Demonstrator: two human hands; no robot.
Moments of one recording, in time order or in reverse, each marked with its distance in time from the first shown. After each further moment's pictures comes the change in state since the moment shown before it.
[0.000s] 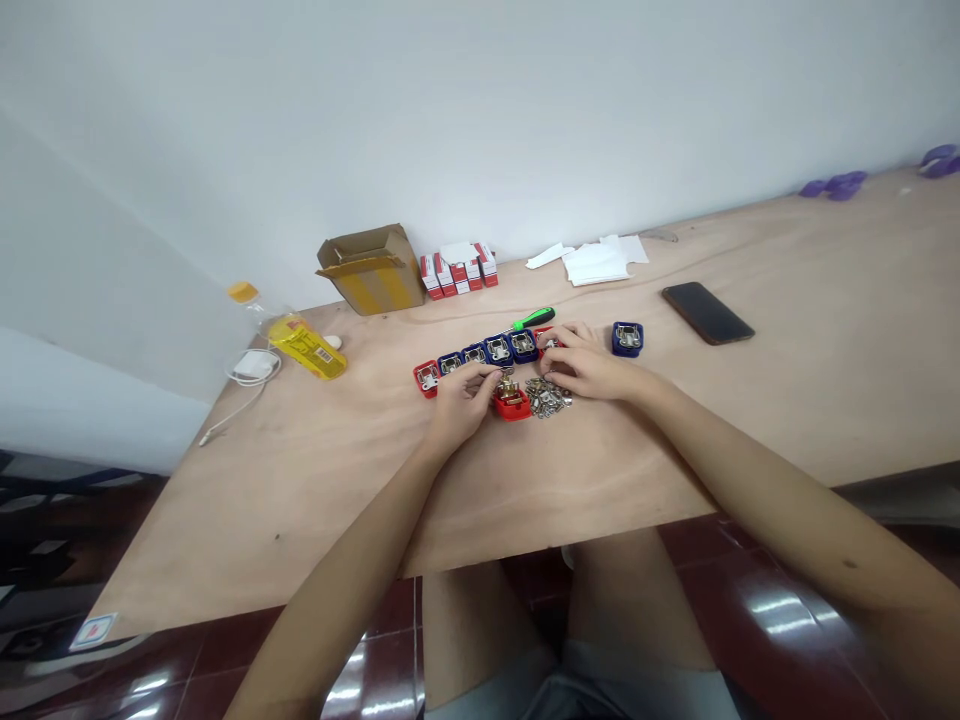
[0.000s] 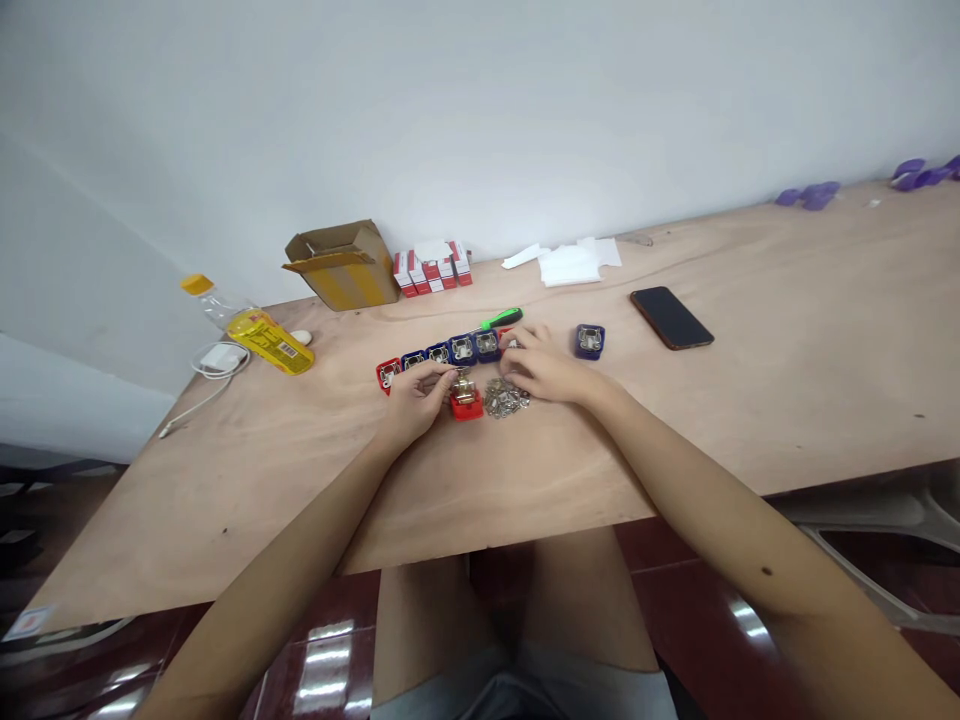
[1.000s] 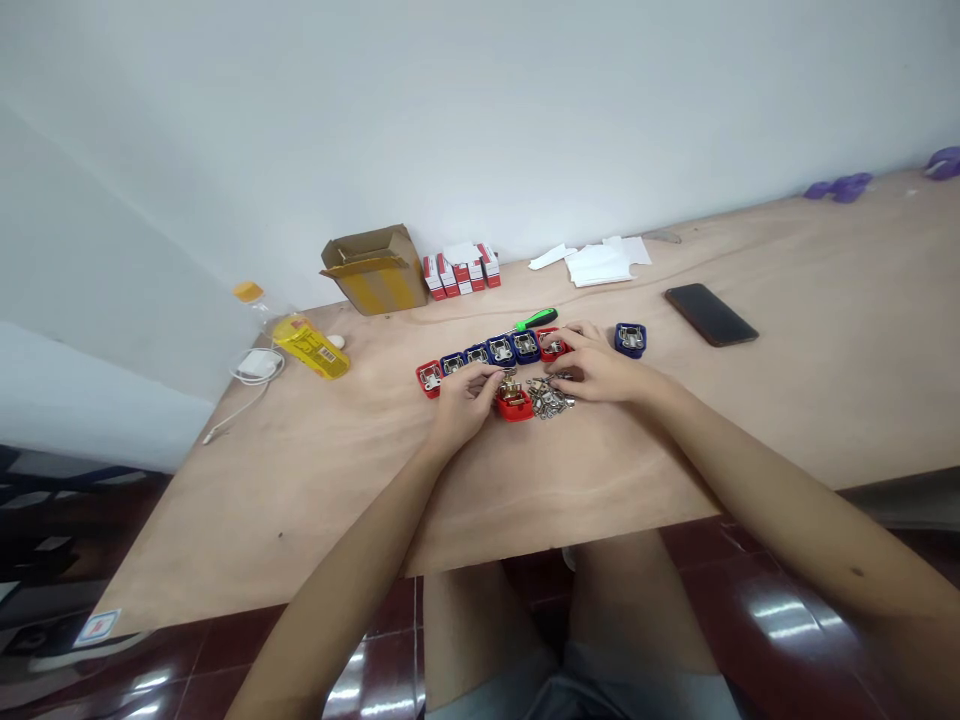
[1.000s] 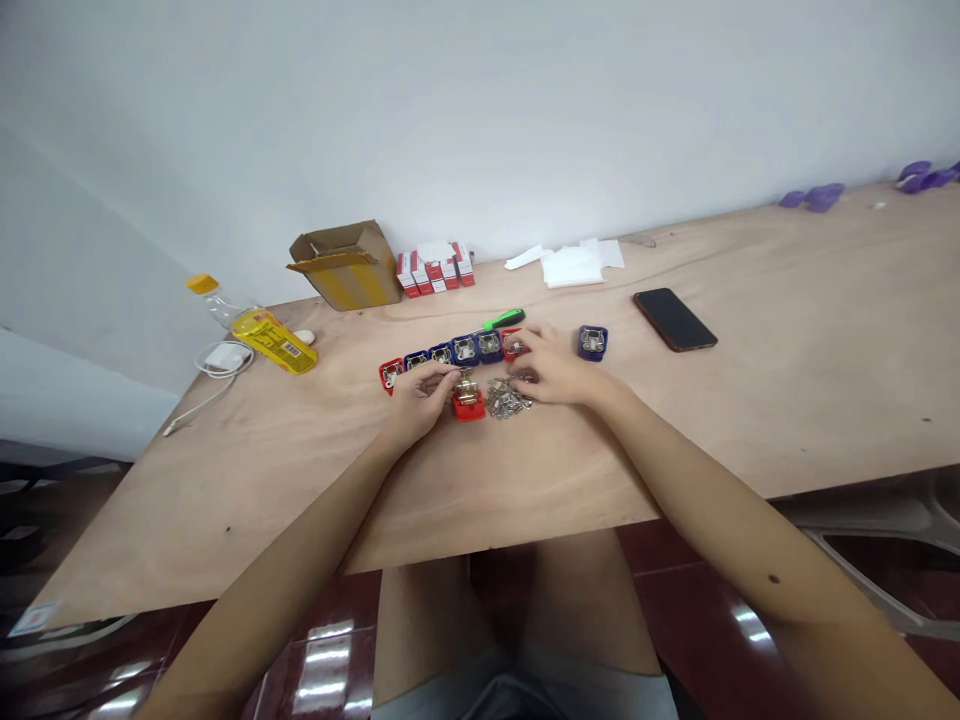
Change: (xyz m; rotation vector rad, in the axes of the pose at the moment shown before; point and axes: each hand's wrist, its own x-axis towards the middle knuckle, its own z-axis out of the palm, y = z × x) left_hand -0.001 0.001 0.000 0.019 0.002 0.024; right_hand -0.003 0.002 -0.003 -0.068 -0.004 -0.028
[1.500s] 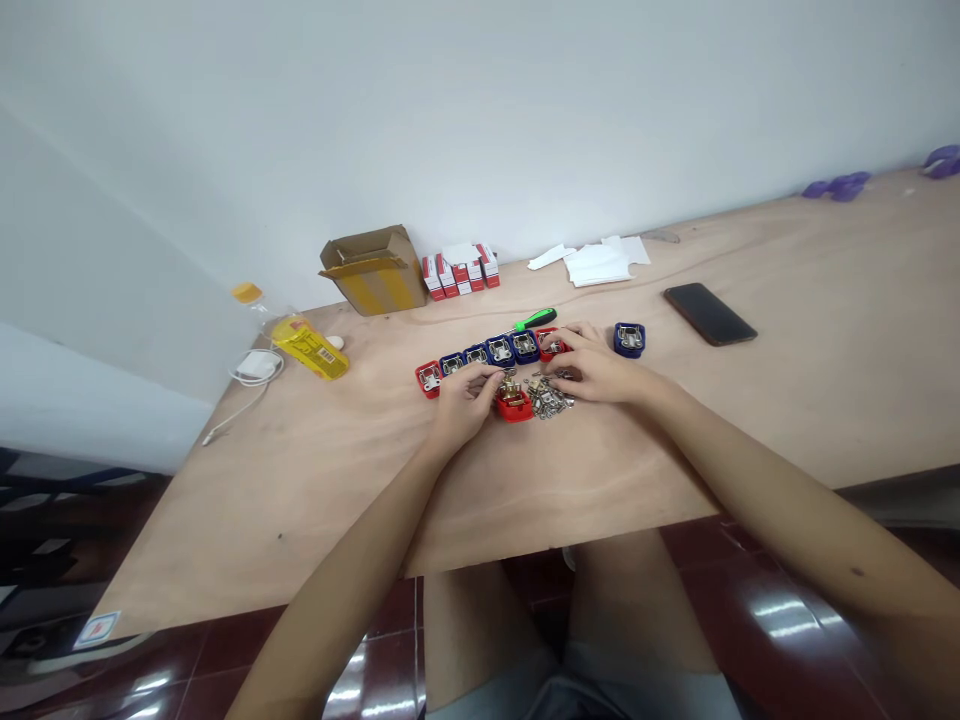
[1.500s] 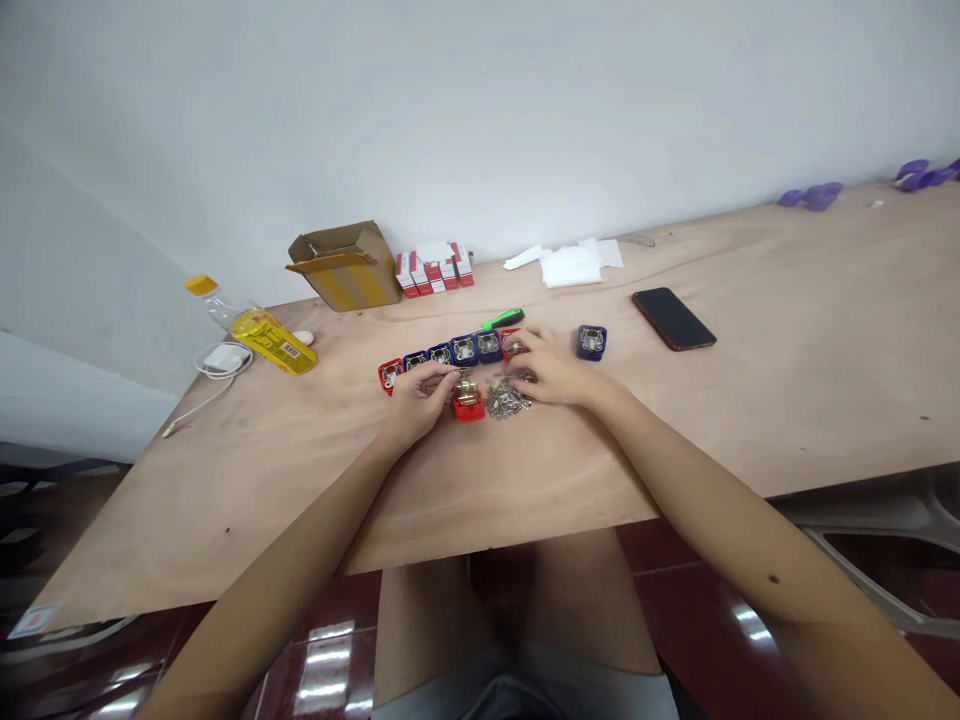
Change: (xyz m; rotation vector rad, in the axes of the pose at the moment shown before) left_hand 0.000 0.000 0.001 -0.003 0.003 0.003; right_hand 0.000 -0.003 0.001 0.007 0.025 0.008
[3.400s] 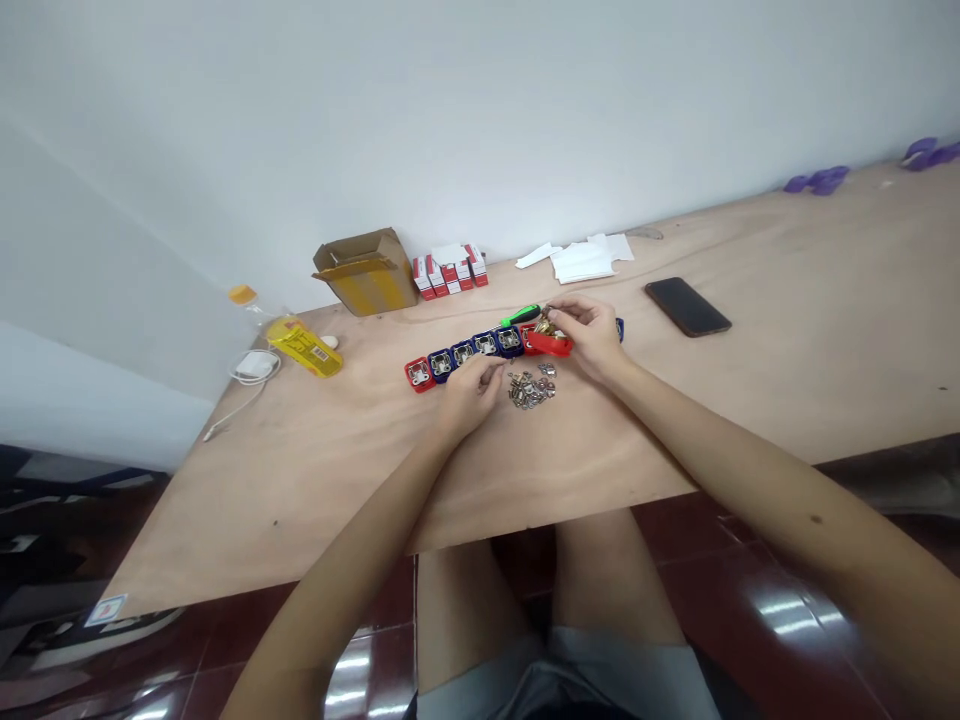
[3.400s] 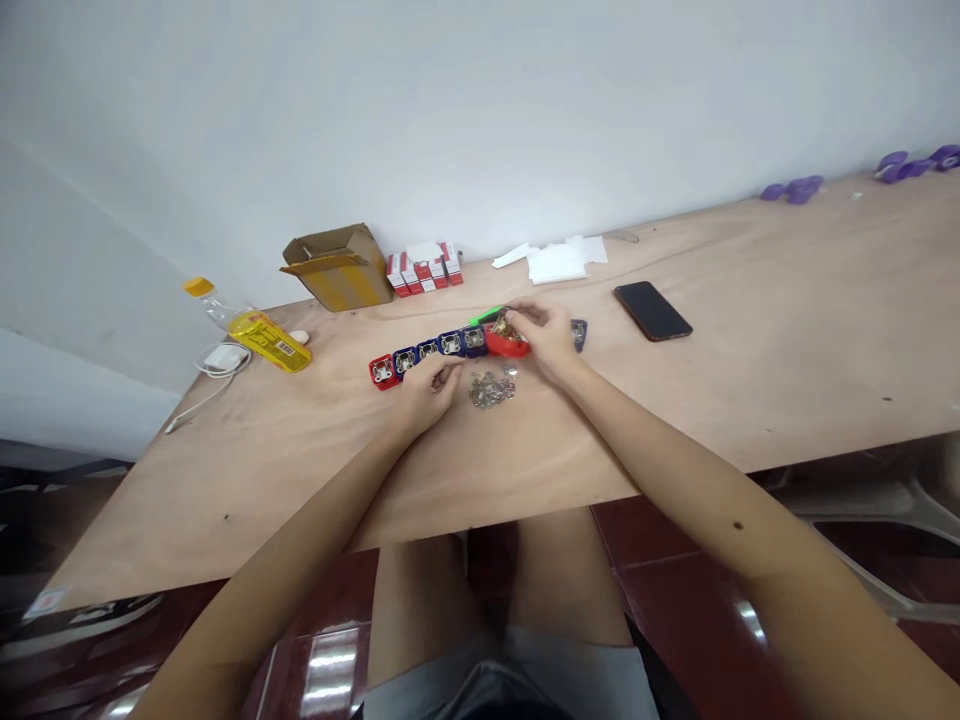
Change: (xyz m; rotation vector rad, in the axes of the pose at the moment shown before) left_hand 0.005 0.005 0.016 0.415 -0.080 0.242; right_hand 0.022 0.005 0.014 0.981 0.773 0.375
